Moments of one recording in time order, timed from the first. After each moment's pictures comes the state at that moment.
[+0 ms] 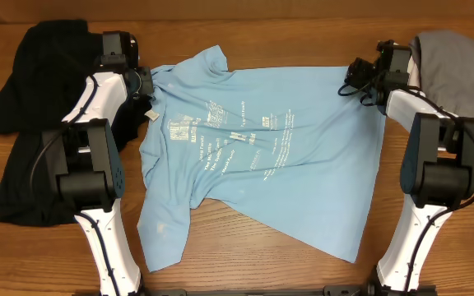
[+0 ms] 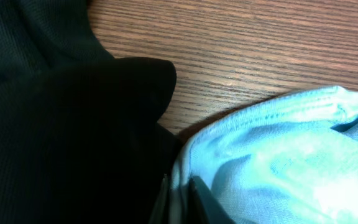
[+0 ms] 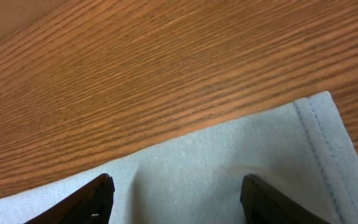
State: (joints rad) left arm 0.06 2.28 1.71 -0.48 -0.04 -0.11; right arm -0.12 2.26 1.47 0.00 -0.10 0.33
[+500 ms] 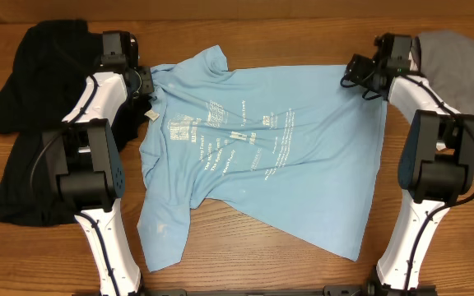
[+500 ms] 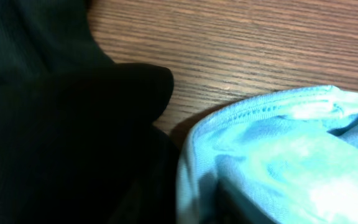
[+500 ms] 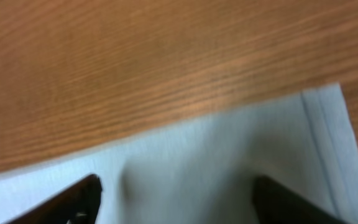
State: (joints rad) left arm 0.06 2.28 1.72 -0.49 -0.03 -0.11; right arm -0.12 2.31 1.69 -0.34 -0.11 0.26
